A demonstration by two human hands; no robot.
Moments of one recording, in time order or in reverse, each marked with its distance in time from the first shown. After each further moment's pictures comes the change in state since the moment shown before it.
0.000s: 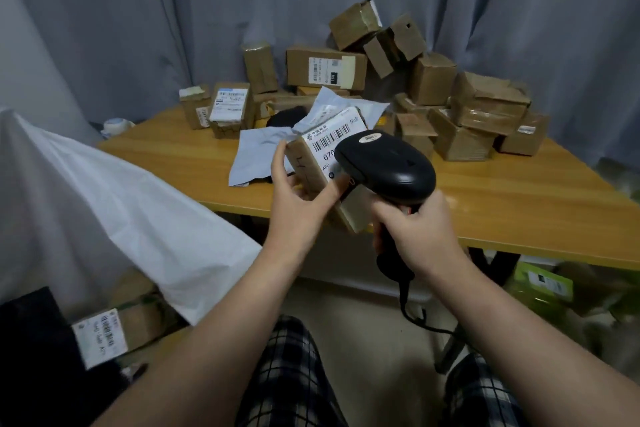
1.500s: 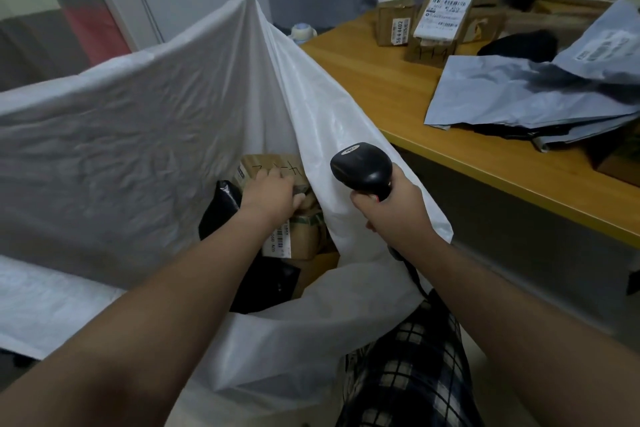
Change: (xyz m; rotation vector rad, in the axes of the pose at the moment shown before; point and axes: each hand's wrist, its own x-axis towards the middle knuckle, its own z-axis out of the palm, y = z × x) left_hand -0.012 -0.066 -0.307 1.769 -0.069 -0.494; right_hand -0.001 0.077 0.254 -0.155 -0.544 0.188
